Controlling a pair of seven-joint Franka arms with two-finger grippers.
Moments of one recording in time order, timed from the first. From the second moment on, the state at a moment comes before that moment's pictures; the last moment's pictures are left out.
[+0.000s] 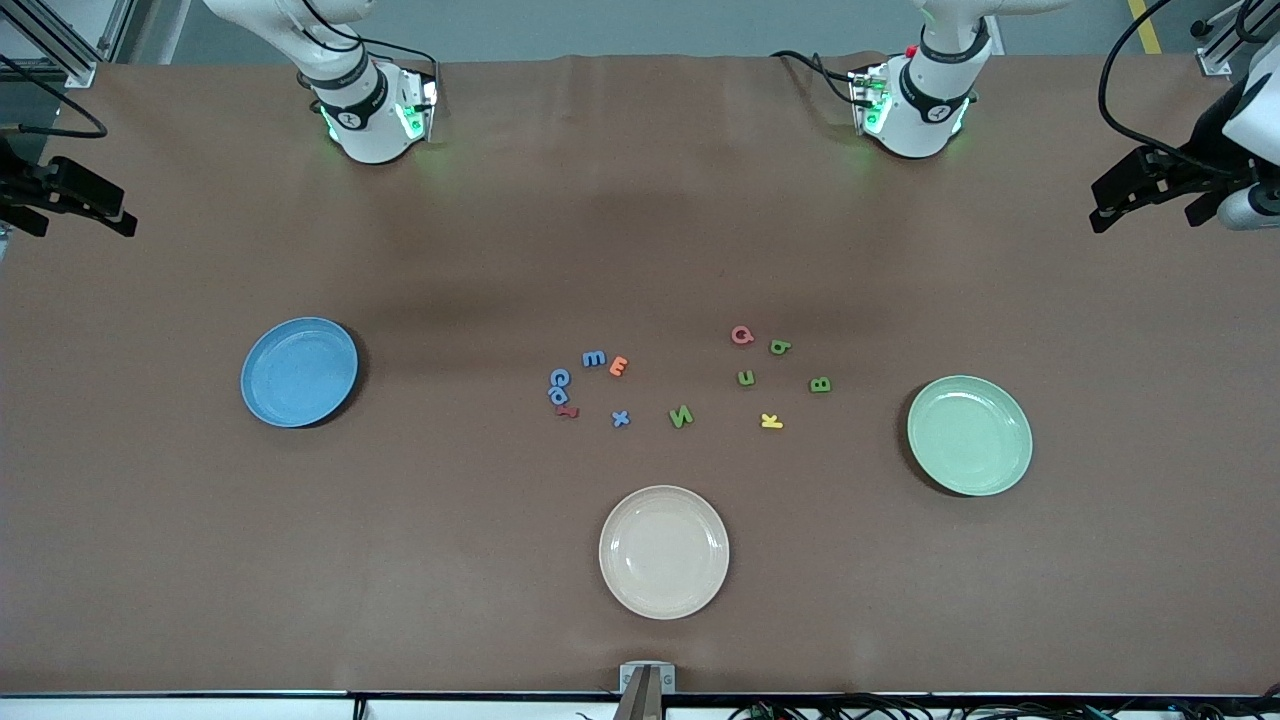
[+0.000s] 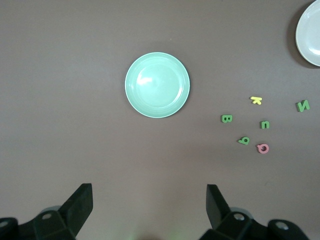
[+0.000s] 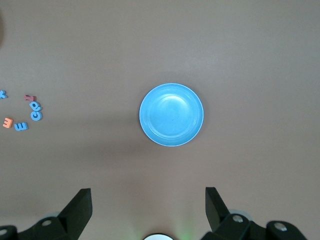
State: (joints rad) left arm -0.01 -0.10 -0.07 -1.60 0.02 1.52 -0.12; right arm 0.00 -0.07 -0.06 -1.58 0.02 1.46 -0.04
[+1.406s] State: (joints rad) left arm -0.31 0.39 -0.15 -1.60 0.02 1.98 -0.54; right arm 0.00 -0.08 -0.07 -1.58 0.00 1.47 -0.04
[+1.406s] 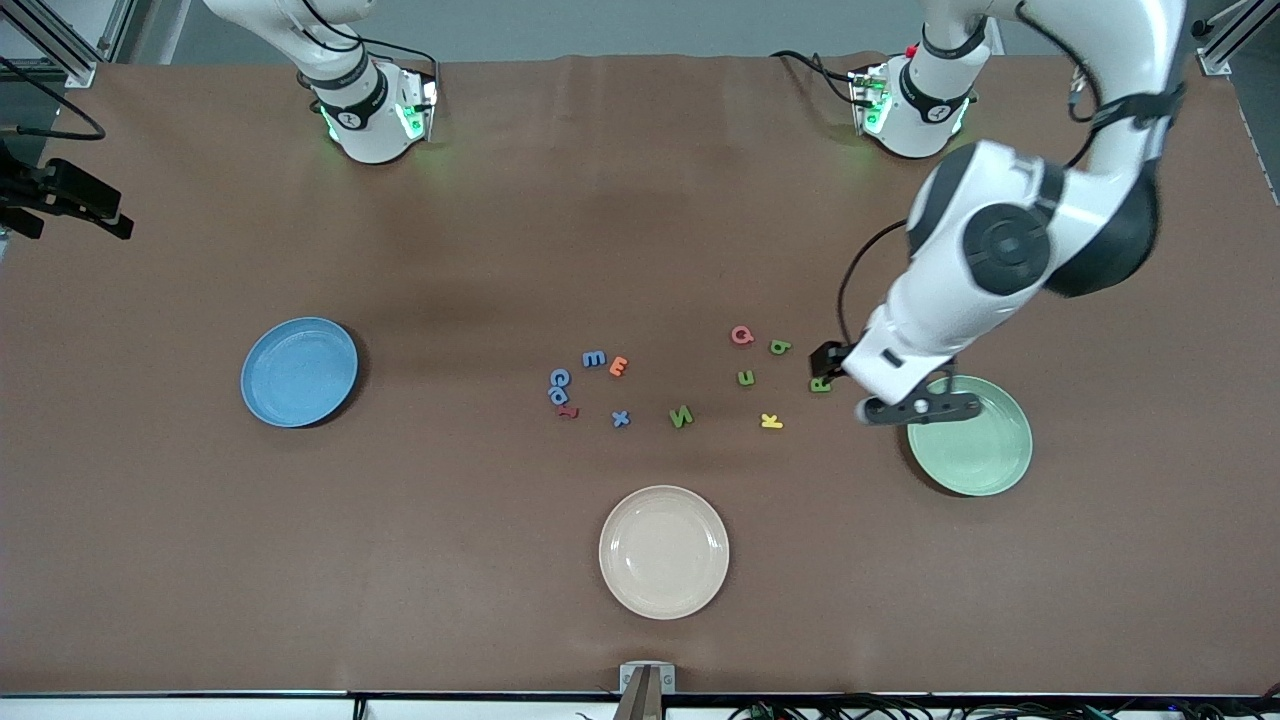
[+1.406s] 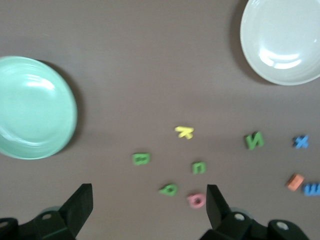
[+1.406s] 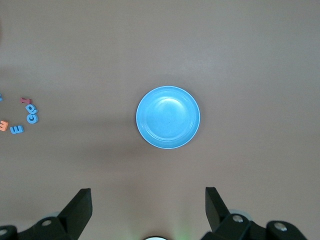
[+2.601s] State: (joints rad) left arm -0.63 0.87 -0.06 -1.38 0.06 2.29 -1.10; right arm 0.27 0.20 -0.05 -1.81 0.12 1.91 0.15
